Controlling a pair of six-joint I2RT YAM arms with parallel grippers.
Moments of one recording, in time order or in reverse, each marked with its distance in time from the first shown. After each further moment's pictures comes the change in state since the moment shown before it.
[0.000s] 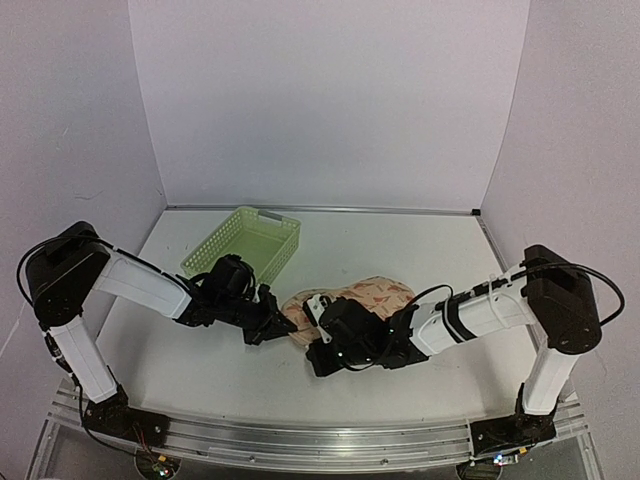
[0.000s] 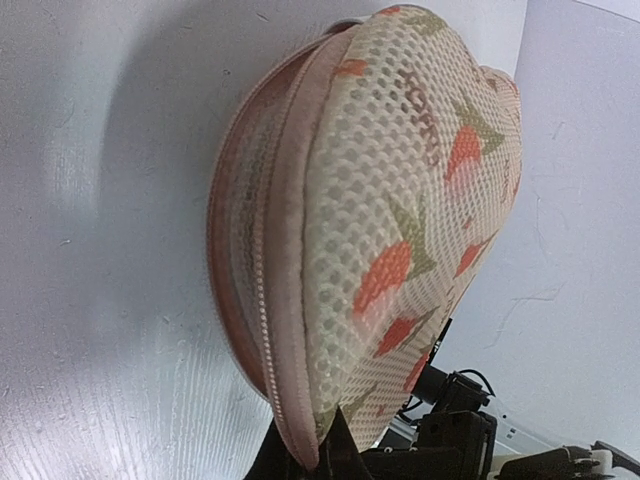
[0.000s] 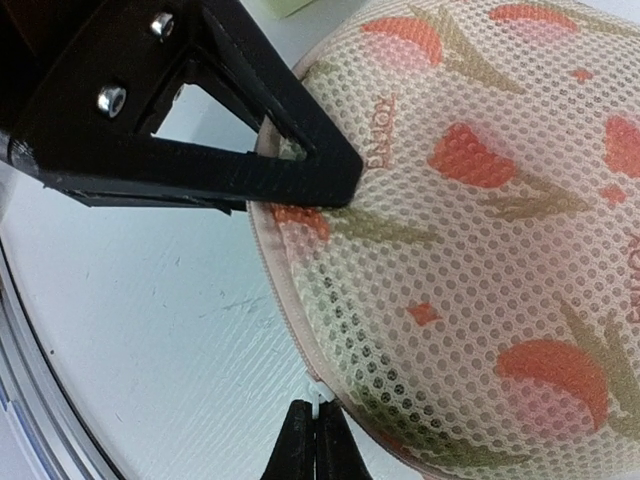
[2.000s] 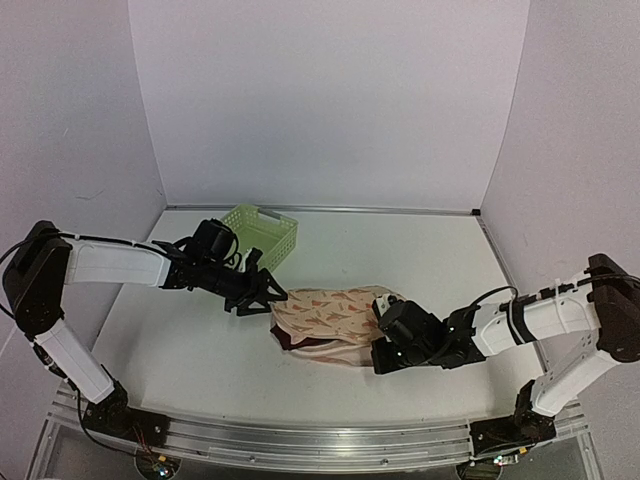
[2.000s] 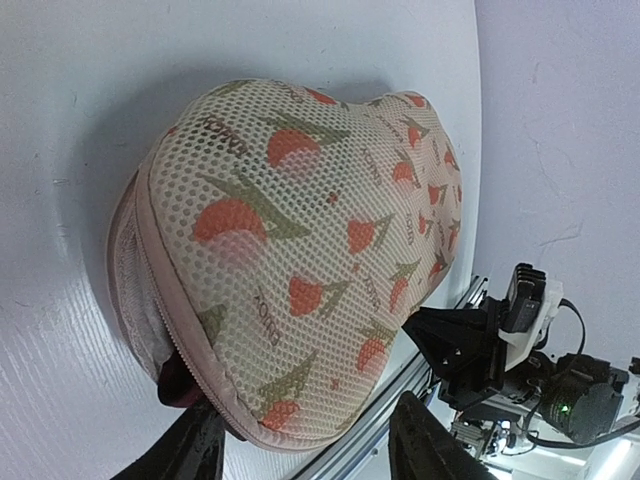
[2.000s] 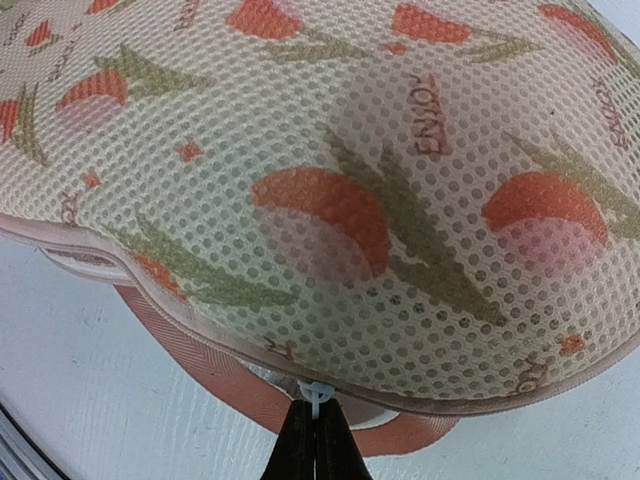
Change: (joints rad) left arm 0.139 -0.131 0.162 -0.376 0.086 0.435; right arm -0.100 -0.338 -0.324 -0.165 0.136 0.117
